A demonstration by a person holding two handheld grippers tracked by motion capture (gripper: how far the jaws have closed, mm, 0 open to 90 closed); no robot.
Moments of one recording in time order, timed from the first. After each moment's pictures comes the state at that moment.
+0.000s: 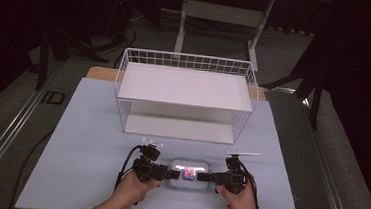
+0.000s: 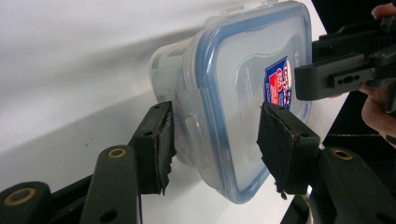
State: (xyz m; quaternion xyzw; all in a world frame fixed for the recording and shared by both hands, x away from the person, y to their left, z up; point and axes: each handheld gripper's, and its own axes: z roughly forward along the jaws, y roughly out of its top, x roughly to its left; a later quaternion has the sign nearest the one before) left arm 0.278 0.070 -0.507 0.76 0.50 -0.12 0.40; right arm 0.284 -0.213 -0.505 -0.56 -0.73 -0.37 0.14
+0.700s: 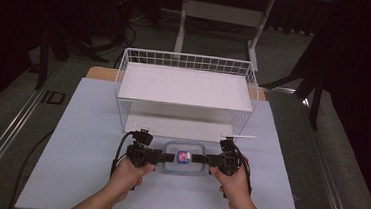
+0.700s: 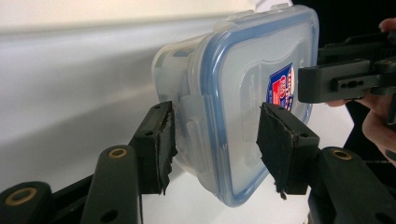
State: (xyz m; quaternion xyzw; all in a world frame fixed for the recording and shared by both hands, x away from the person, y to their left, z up) left arm 0.306 0.093 -0.481 0.74 0.52 -0.08 0.43; right arm 0.319 -0.188 -0.478 -0.54 -0.73 -0.40 0.10
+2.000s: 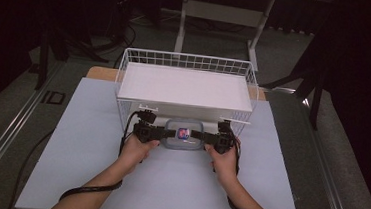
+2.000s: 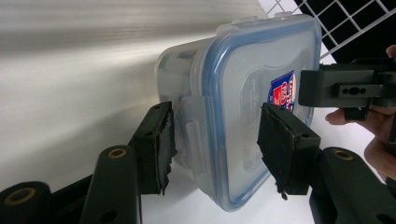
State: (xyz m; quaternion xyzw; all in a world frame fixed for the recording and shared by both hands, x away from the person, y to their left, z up) left arm 0.383 0.095 -0.505 0.73 0.51 -0.02 0.45; right arm 0.389 -0.180 -0.506 -0.55 -0.69 -0.46 0.05
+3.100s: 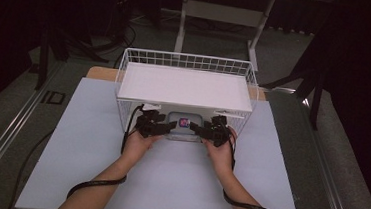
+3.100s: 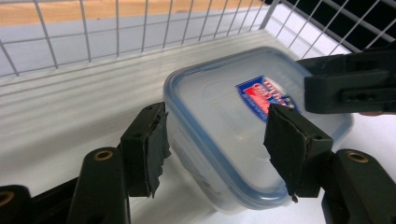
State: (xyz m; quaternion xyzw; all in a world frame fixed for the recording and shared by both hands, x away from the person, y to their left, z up) left arm 0.394 0.091 -0.504 0.75 0.44 0.12 0.48; right arm 0.402 -0.162 -0.500 -0.52 -0.72 -0.45 -0.07
